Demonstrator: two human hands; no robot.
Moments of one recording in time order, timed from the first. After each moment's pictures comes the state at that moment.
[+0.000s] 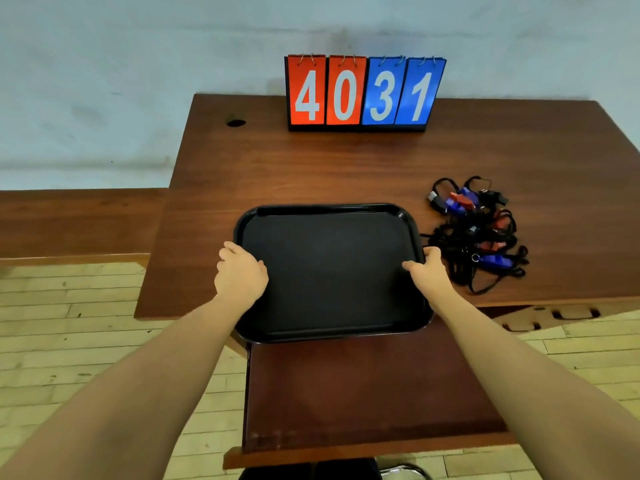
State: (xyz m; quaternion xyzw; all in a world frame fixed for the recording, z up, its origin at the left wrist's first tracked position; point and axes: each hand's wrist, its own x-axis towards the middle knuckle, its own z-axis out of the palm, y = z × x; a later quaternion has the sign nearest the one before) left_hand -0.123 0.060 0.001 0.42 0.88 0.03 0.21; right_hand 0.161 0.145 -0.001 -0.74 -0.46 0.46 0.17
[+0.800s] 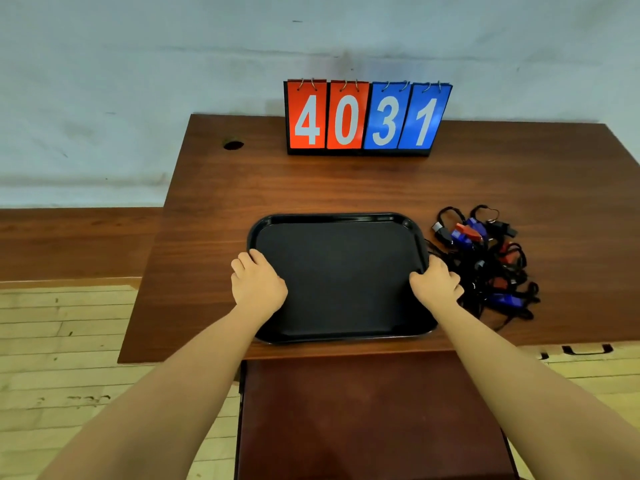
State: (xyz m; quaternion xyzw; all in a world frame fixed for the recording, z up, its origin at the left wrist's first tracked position) left_hand -0.110 0.119 0.002 0.46 0.87 0.01 0.18; right_hand 0.150 0.206 -0.007 -0.78 -0.55 0.28 0.05
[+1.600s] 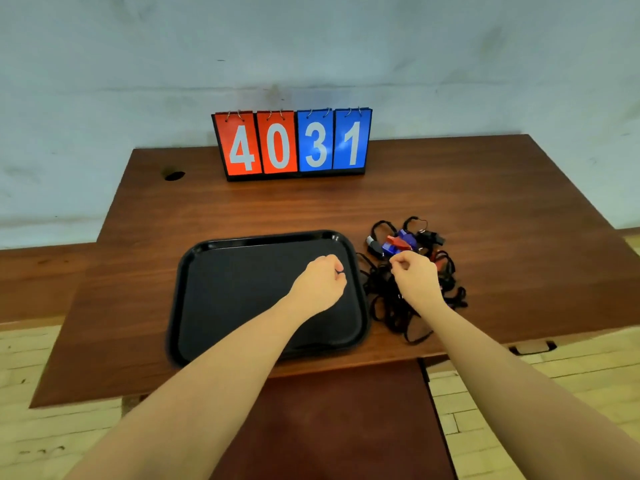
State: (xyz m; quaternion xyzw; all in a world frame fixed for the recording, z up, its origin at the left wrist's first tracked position) left_hand 0.068 0.195 0.049 0.61 0.68 0.15 0.37; right_hand 0.248 0.242 0.031 -0.70 -0.62 0.29 0.19
